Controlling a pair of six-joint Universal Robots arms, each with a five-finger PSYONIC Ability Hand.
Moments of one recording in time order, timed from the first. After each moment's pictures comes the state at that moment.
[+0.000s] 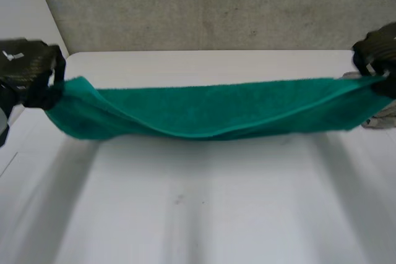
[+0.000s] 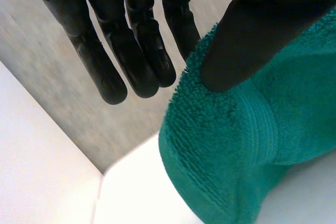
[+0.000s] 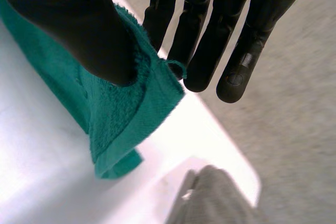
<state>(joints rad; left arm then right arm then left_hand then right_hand) 4.57 -1.42 -1.71 3.05 -1.43 3.46 1.56 -1.52 1.26 0.62 1.13 2.43 1.13 1.20 1.19 1.20 0.98 0.99 1.18 1.18 1.19 0.99</state>
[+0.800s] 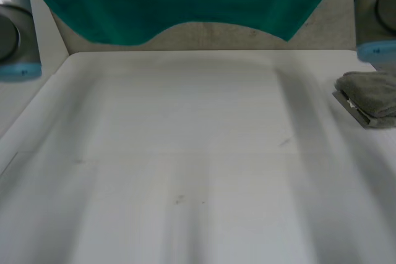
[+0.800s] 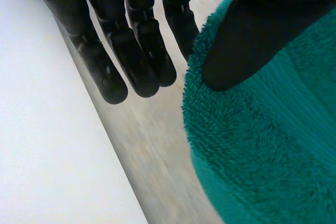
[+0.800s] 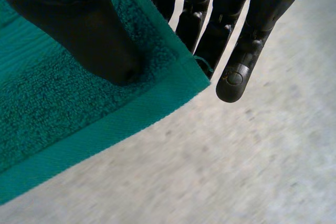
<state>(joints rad) 4.54 -2.09 -0.97 3.81 -1.63 3.40 1.85 -0.85 0.51 -0.34 1.54 2.59 1.13 1.20 1.19 1.20 0.98 0.99 1.18 1.18 1.19 1.00</state>
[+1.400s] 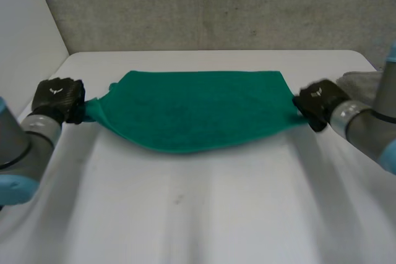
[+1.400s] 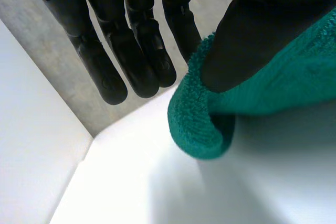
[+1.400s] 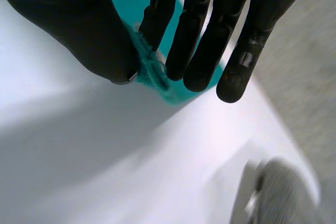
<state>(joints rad) 4.61 -1.95 -1.72 3.56 -1.47 3.43 1.78 -1.04 1.30 0.18 1.37 2.37 1.13 1.20 1.19 1.20 0.98 0.99 1.18 1.18 1.19 1.00</state>
